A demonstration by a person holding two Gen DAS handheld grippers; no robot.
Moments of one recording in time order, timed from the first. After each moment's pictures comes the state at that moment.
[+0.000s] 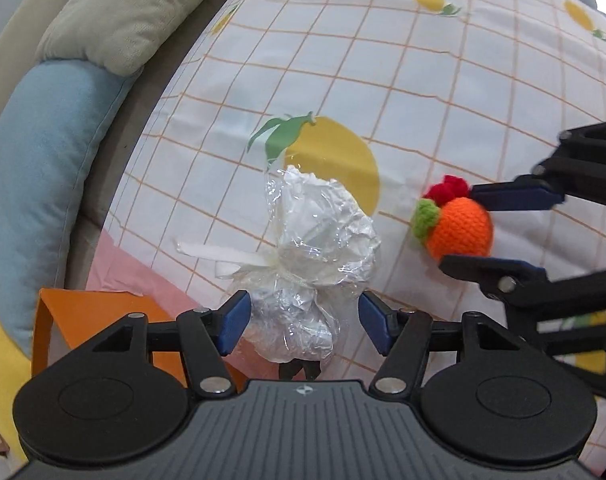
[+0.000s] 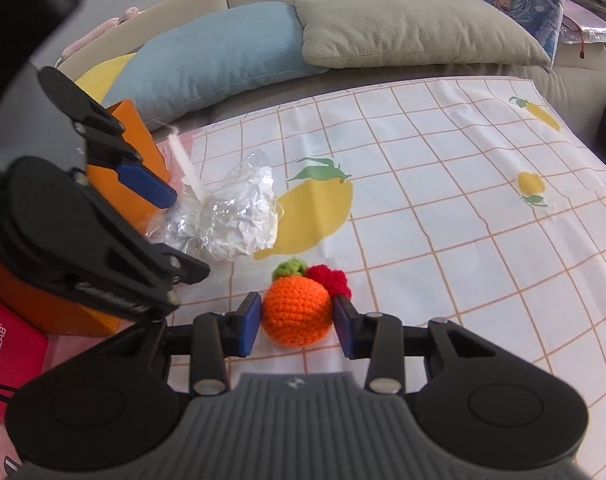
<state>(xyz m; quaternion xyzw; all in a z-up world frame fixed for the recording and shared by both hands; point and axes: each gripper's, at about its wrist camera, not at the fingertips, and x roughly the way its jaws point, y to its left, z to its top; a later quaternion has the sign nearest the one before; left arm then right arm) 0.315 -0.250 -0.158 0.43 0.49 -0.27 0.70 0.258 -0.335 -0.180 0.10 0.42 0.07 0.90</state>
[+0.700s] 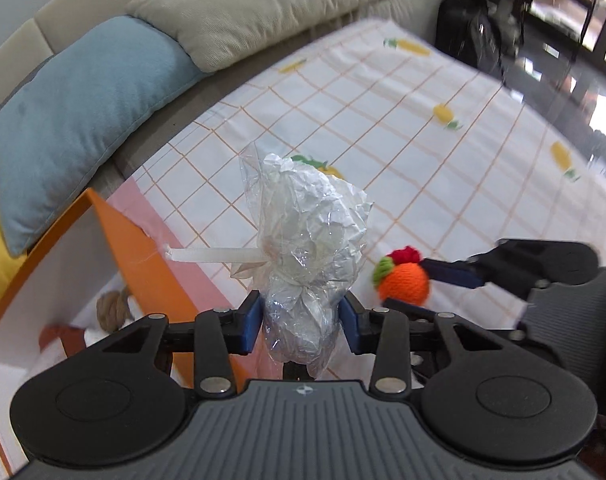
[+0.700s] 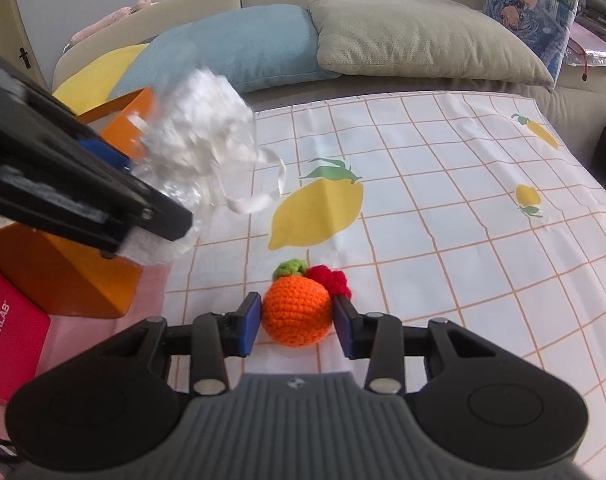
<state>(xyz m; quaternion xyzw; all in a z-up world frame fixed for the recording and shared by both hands) 0.265 -0.204 -0.070 0.23 0.49 -0.25 0.80 0.234 -0.314 -0.161 0.06 0.42 0.07 0.90</state>
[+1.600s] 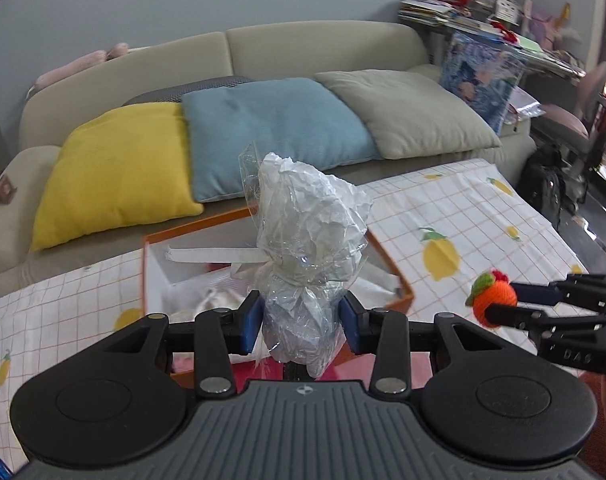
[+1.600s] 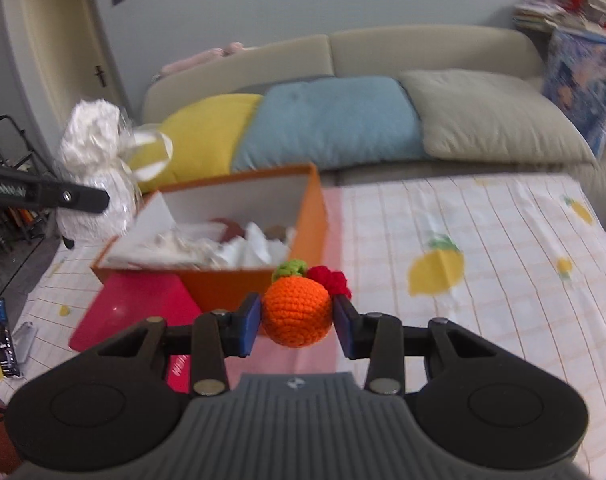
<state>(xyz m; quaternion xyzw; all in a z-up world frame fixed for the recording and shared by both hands) 0.181 0.009 0.037 0.07 0.39 -0.12 0.91 0.166 -0.230 -0.030 0.06 0.34 0.17 0.92</state>
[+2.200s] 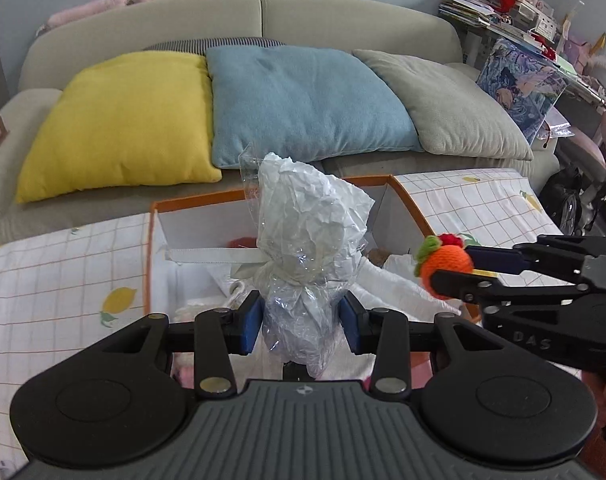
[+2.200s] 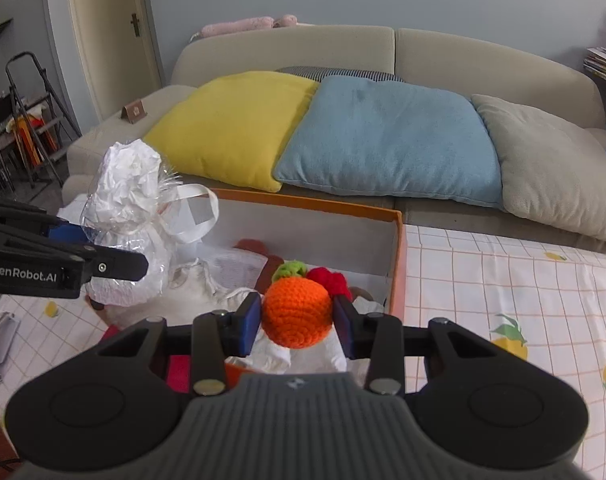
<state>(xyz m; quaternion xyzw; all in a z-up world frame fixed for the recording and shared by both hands) 0.248 0.060 -0.012 0.00 0.43 -0.12 0.90 0.277 -0.128 -0.036 -0.03 0.37 0.20 0.91</state>
